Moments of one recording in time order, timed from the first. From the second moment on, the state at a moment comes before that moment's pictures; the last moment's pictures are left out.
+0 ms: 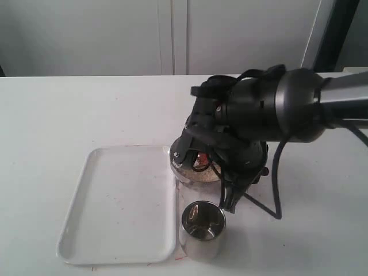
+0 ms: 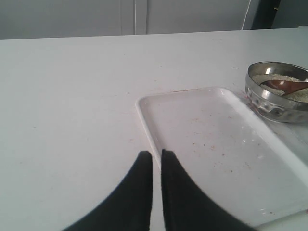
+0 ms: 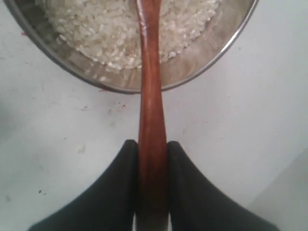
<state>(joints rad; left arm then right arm) -0.18 0.00 0.01 -0.16 0.08 -0.02 0.66 1.80 -1.17 -0.63 1.05 0.02</state>
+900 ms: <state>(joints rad) -0.18 0.00 0.01 -0.16 0.08 -0.02 0.52 1.50 -0.92 -0.34 0.75 -0.06</state>
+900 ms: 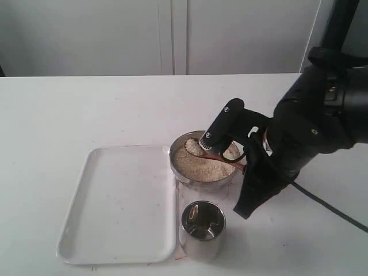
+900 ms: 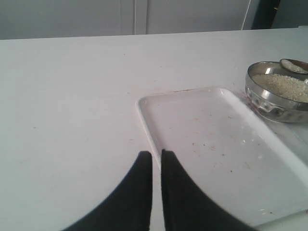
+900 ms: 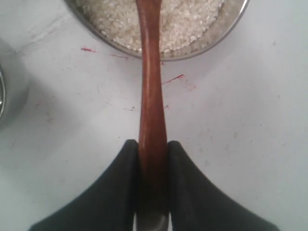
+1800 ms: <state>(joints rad) -0.18 0.00 0.01 -0.16 0.08 -0.02 0.71 1.02 -0.90 -0.24 1.22 0.00</state>
